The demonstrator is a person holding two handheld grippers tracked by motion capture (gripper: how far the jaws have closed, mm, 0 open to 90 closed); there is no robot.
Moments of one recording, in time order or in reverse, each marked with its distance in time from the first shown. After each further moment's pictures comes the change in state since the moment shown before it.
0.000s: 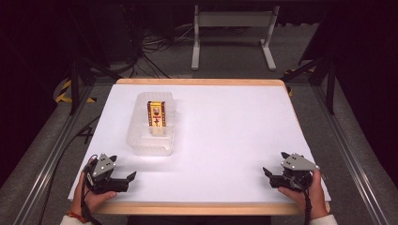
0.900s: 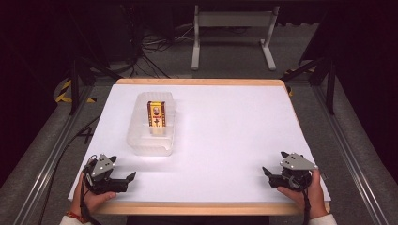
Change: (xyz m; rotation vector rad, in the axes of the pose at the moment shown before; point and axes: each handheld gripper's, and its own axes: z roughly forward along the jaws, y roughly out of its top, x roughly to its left) left arm 0.002 -0.003 0.001 0.002 -0.005 -0.013; right arm 0.002 0.003 0.001 0.002 -0.011 -0.008
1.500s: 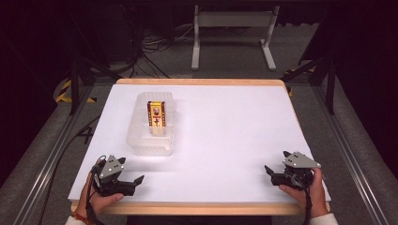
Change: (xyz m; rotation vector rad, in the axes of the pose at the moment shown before) left arm -0.020 0.011 0.001 0.021 -0.049 0.038; right arm -0.008 -0.004 0.002 0.008 -0.008 0.037
